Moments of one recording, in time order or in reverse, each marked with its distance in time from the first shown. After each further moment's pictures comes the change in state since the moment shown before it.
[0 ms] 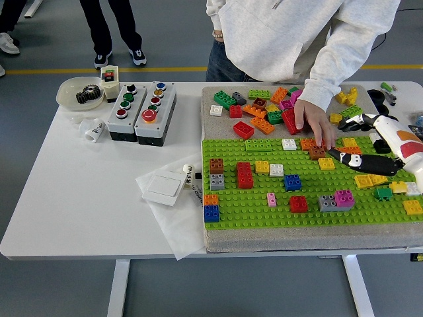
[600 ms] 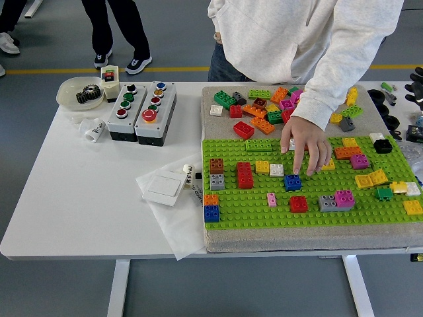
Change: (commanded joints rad) left arm 0.005 -0.003 -0.012 0.003 0.016 -0.004 0.005; right arm -0.062 0.133 0.168 -0.111 0.750 -0.008 0.311
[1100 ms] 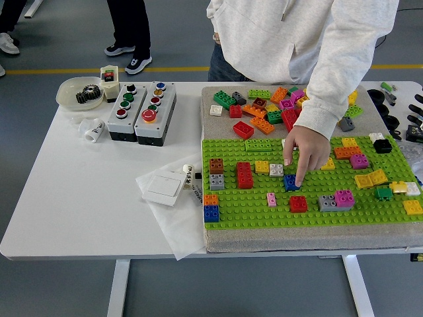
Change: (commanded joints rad) left arm -0.002 0.000 0.000 0.001 0.000 0.000 0.000; right arm -0.002 -0.022 -0.026 -0.013 -0.062 -0.033 -0.150
